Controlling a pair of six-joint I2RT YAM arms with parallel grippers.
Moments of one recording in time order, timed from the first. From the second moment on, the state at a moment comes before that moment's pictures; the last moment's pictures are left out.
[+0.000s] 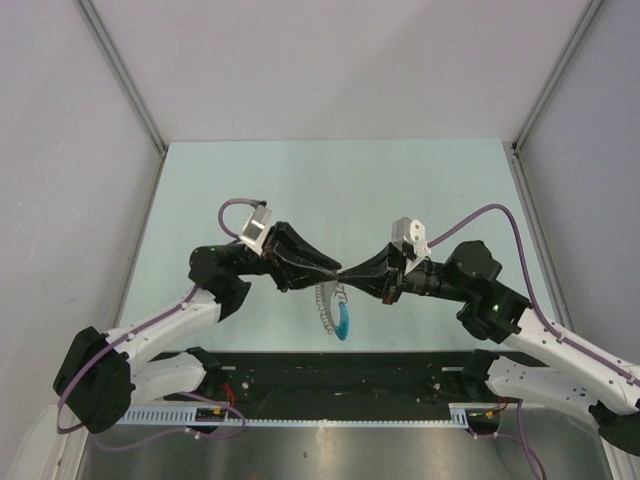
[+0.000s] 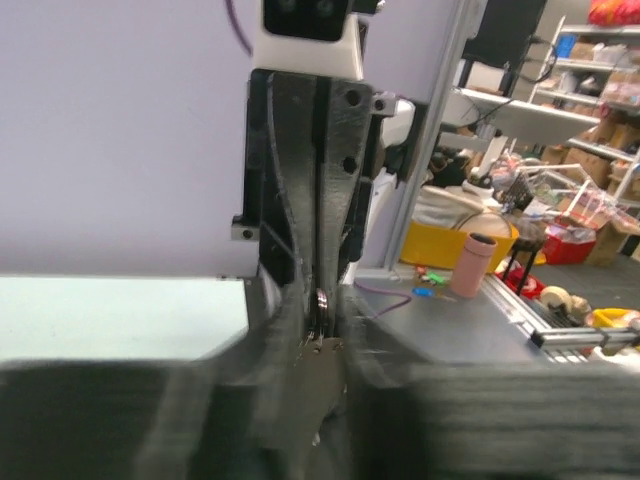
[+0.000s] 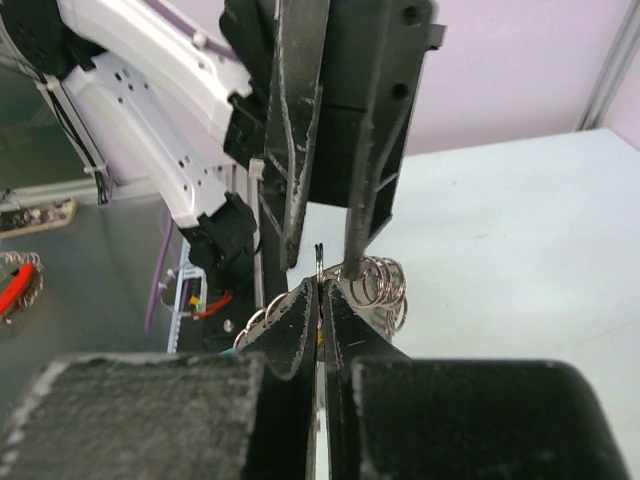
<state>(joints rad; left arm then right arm) -0.66 1.09 0.59 1.24 0.95 -0.84 0.94 0.81 0.82 0.15 -0.47 0.12</state>
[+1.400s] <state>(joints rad) -0.75 1.21 1.00 -0.07 1.07 -0.02 0.83 0.99 1.14 -0.65 -0.55 0.03</state>
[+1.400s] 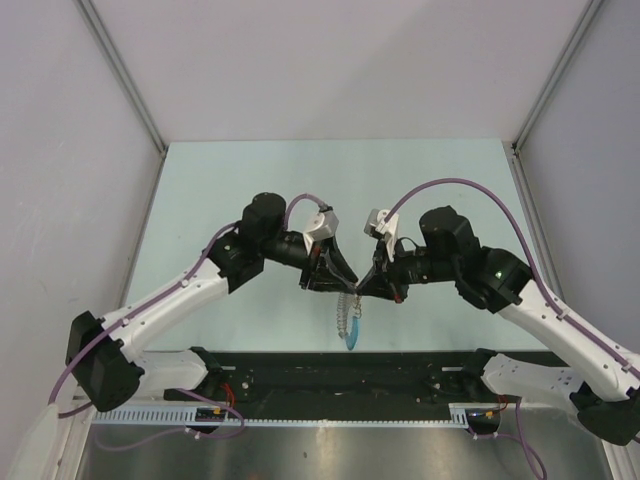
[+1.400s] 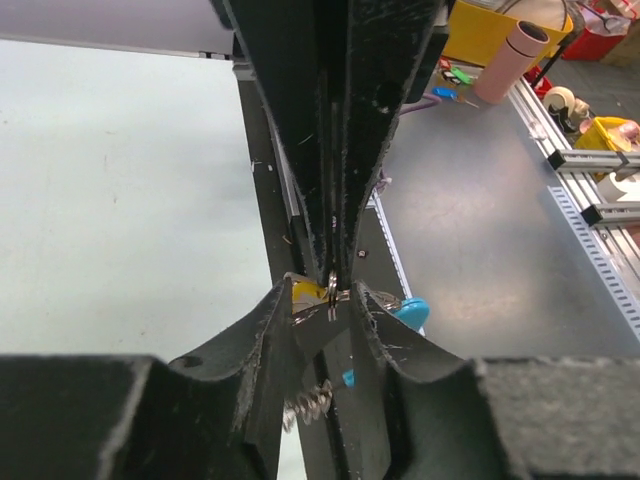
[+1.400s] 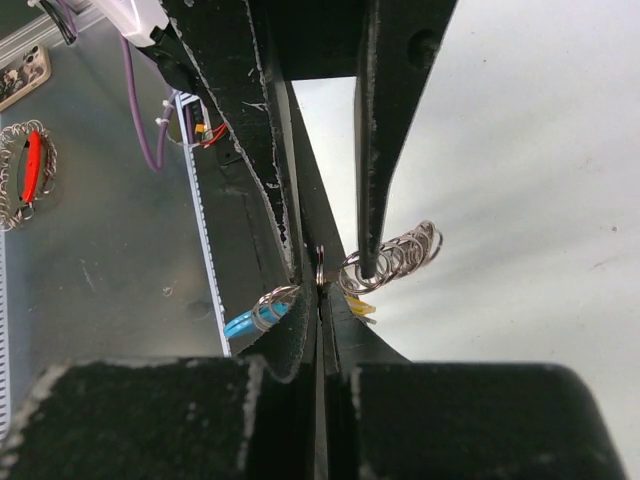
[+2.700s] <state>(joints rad) -0.76 1.01 0.67 0.70 0.84 -0.38 0.74 0.65 0.91 -0.21 -0.52 0.23</state>
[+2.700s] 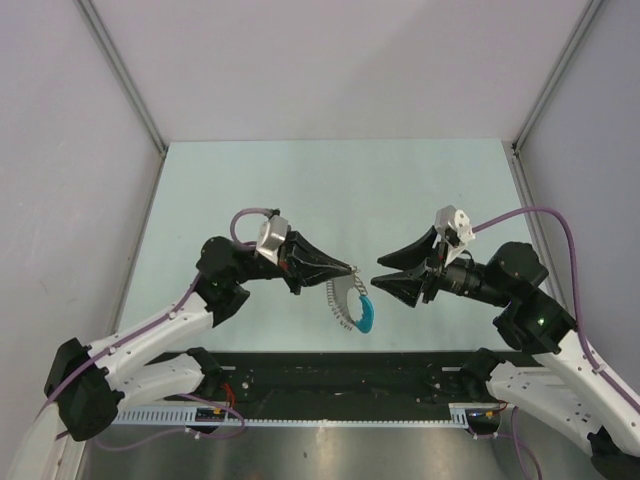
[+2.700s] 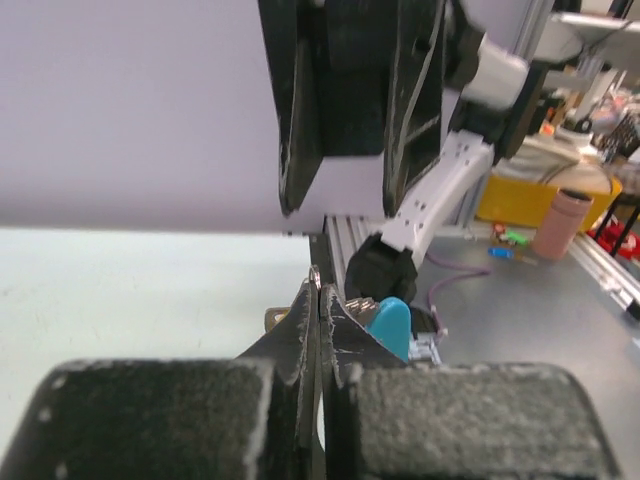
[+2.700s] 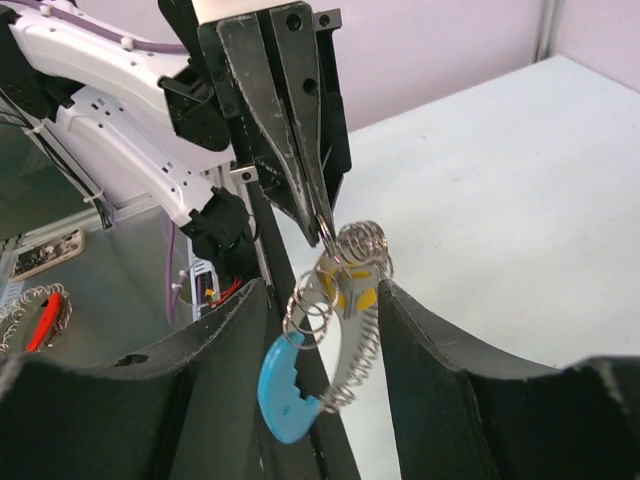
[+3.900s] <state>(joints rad) -0.74 1.11 0.59 1.27 0.74 -0.81 0.69 0.77 0.81 0.22 -0.70 0.28</state>
